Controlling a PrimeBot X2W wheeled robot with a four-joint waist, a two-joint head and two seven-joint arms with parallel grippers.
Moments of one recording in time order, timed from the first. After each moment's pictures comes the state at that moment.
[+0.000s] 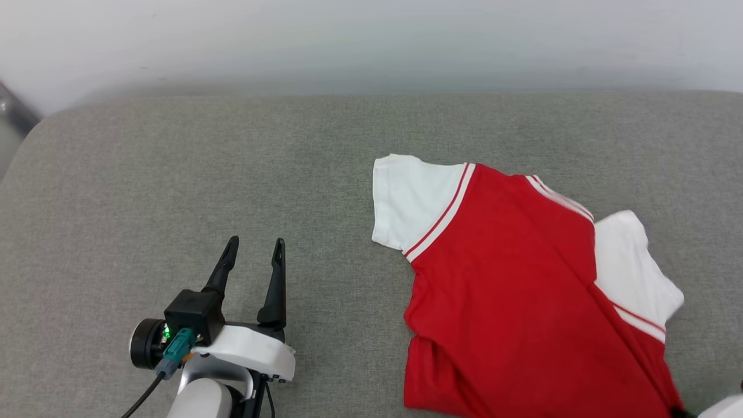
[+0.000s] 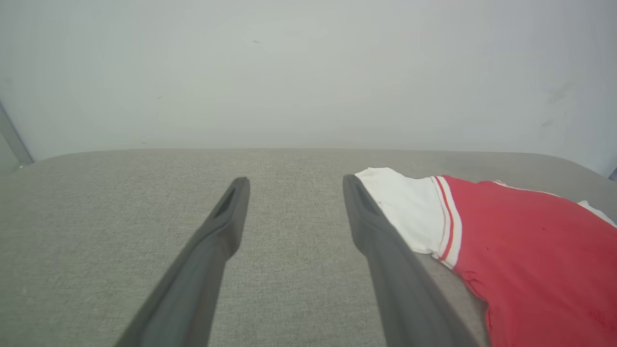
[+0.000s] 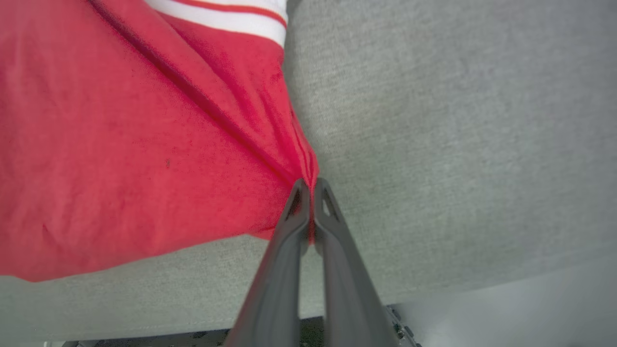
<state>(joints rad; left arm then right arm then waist) -0.17 0.15 -0.23 0.20 -0.28 0.04 -0.26 0.16 -0.06 -0.36 -0.14 0.27 0.13 0.81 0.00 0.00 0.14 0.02</state>
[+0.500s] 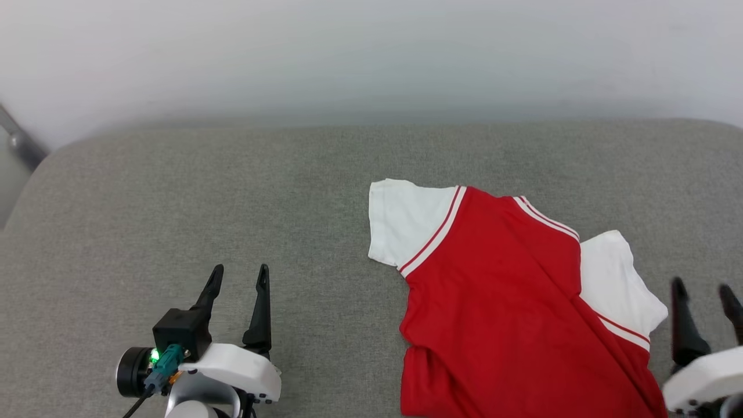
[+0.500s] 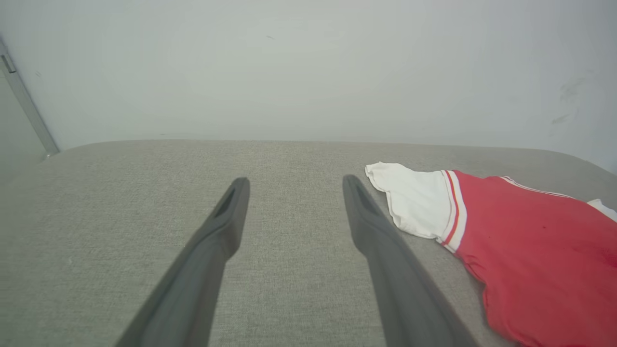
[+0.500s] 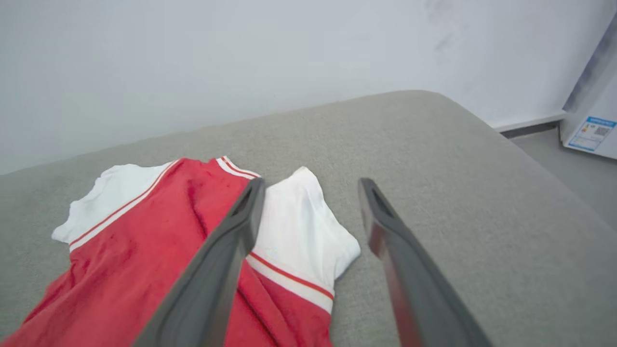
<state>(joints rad) -0.10 0.17 -0.21 0.19 -0.31 0.07 -0.21 0.06 -0.05 -0.30 -0.08 0.21 0.13 0.17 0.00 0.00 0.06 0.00</state>
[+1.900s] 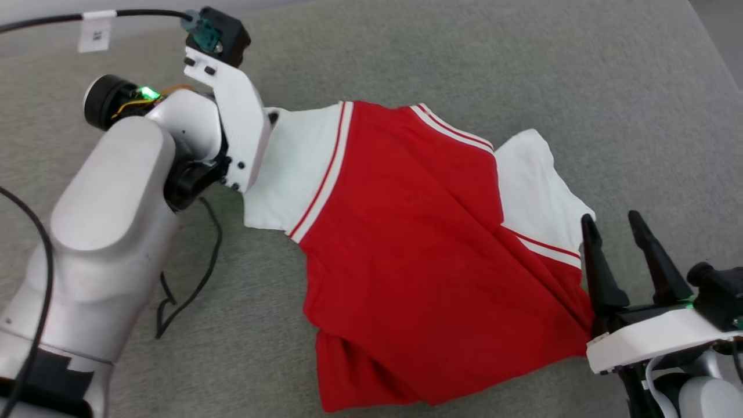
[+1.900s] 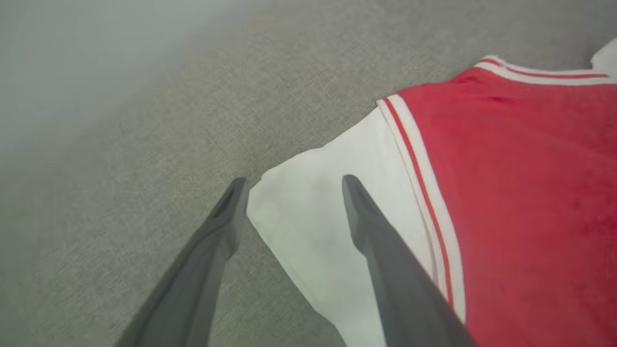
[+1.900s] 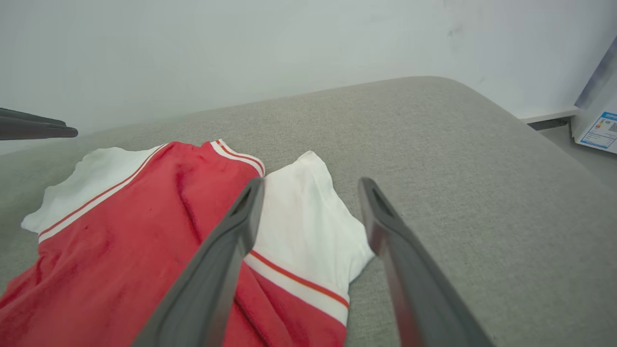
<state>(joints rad) -0.97 0.38 -0.54 0.52 -0.52 -0.13 0.65 -0.06 -0.05 -0.02 -0.11 0.24 0.13 -0.01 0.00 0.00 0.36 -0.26</state>
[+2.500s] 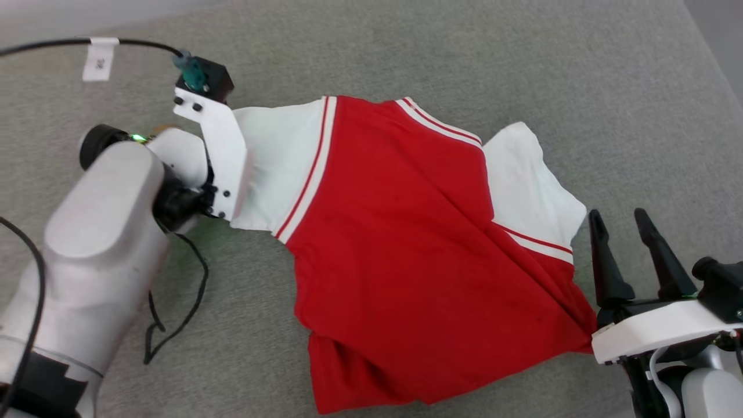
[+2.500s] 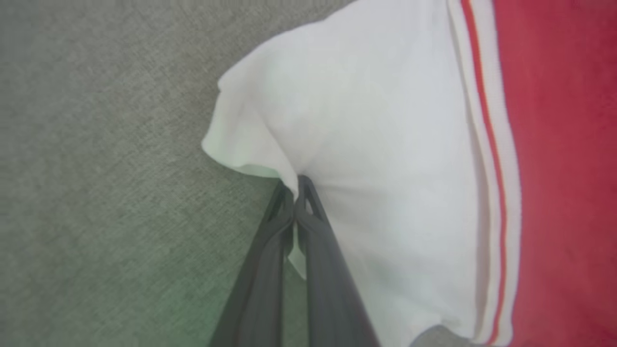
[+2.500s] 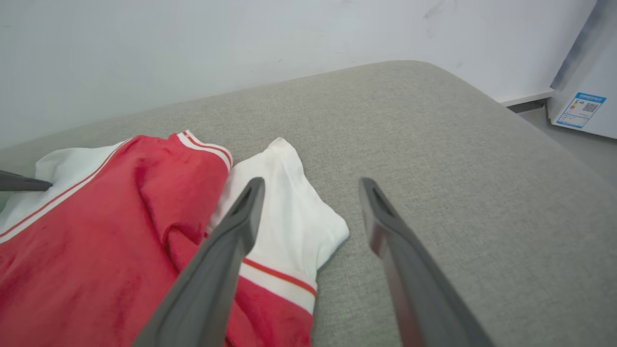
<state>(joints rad) -0.98 0.44 -0.69 0.65 -0.71 -0.13 0.74 -0.10 -0.05 -0.03 -0.03 0.26 0.13 -0.03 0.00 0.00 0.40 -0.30</state>
